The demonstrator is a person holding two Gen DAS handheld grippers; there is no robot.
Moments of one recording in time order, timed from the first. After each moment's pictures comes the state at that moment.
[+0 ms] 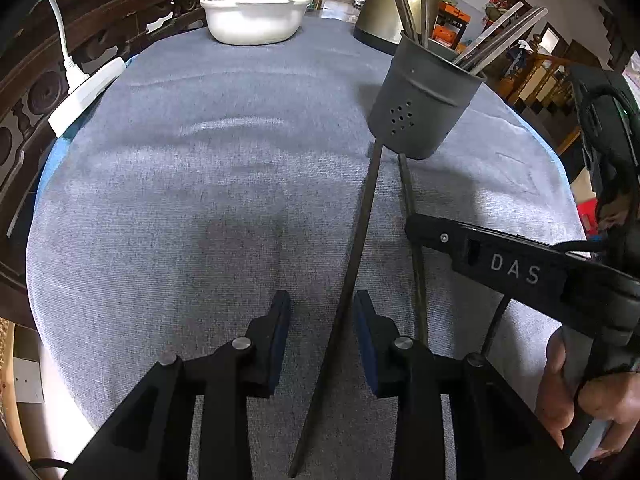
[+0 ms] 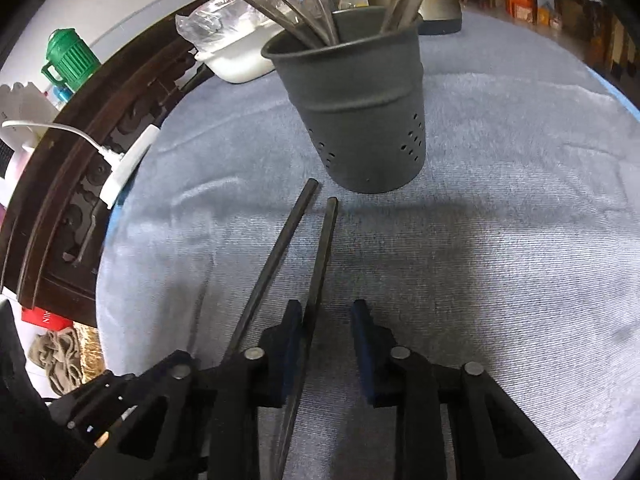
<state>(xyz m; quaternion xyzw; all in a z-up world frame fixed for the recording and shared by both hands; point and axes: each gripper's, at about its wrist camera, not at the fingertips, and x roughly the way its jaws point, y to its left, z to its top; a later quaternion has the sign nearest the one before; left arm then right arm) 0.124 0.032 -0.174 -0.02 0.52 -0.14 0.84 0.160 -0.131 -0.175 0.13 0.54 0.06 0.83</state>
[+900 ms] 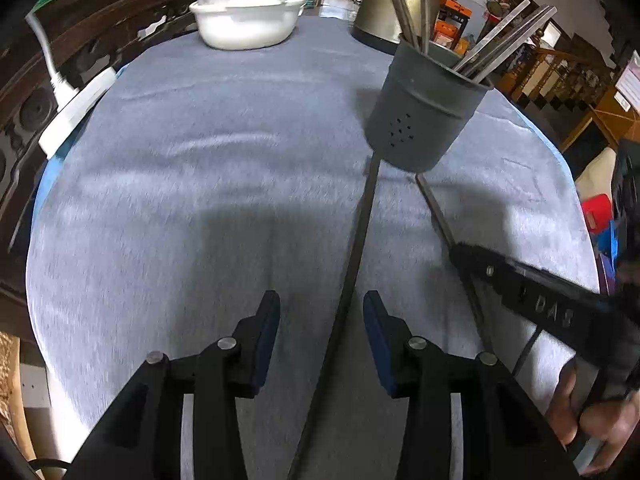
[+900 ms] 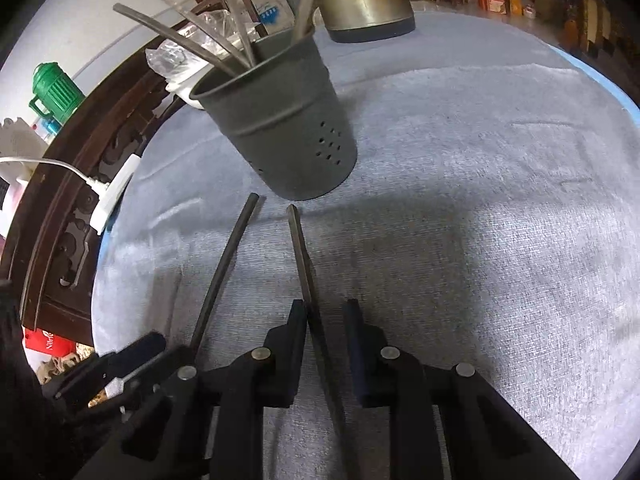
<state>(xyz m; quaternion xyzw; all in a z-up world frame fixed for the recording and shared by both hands) 0.159 0.015 -0.169 -0.01 0.53 -0.14 0.84 0.136 -0.182 -0.172 0.17 0.52 0.03 0.84</state>
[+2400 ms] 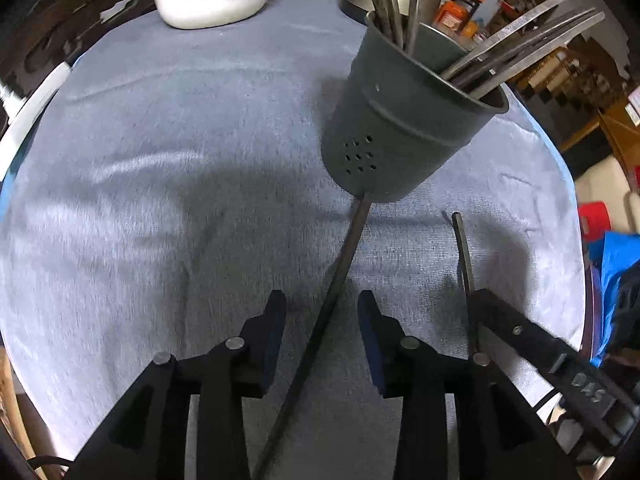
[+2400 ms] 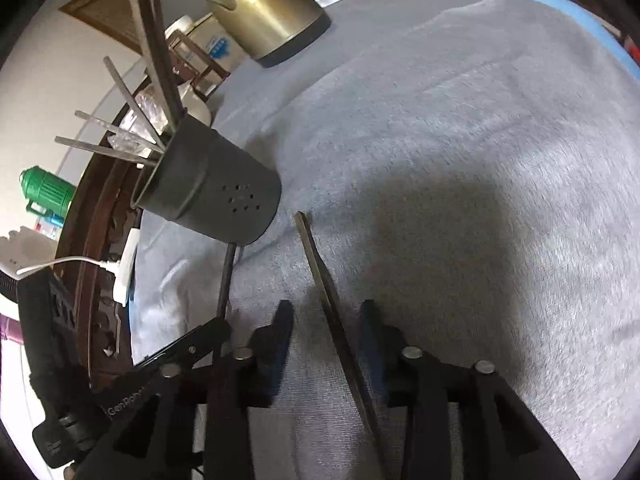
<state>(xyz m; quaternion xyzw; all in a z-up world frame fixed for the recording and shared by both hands) 0.223 -0.044 -0.182 -0.03 0.59 -0.14 0.80 0.124 -0.260 -0.174 0.31 0.51 0.00 0.80</state>
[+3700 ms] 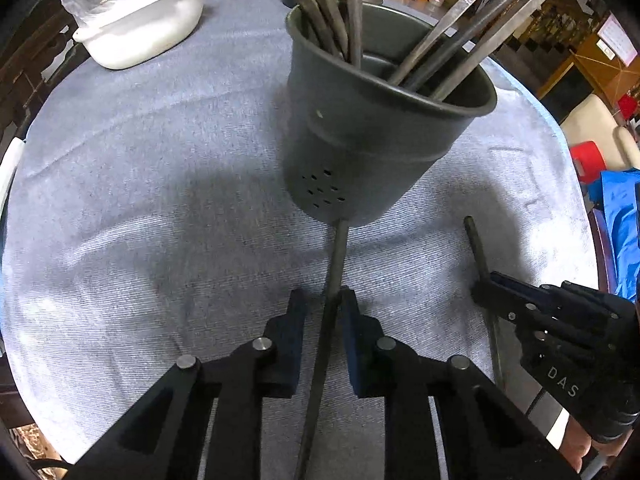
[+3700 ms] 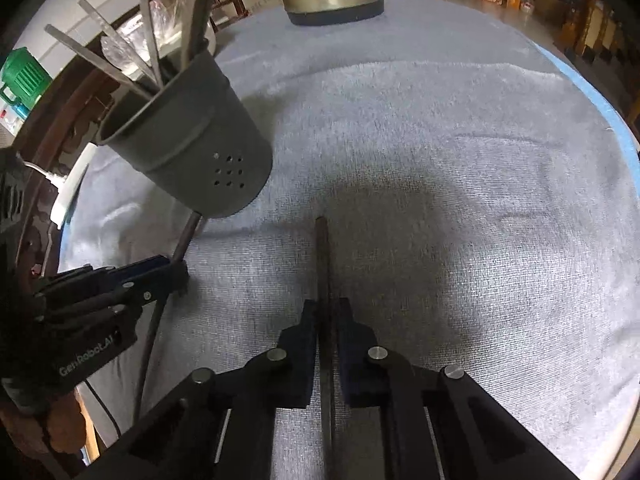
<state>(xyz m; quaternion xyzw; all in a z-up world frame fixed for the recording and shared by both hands) 0.285 -0.100 -0.185 0.06 0.59 -0.20 0.78 0.168 -0.235 -0.169 0.12 0.59 0.00 0.80</state>
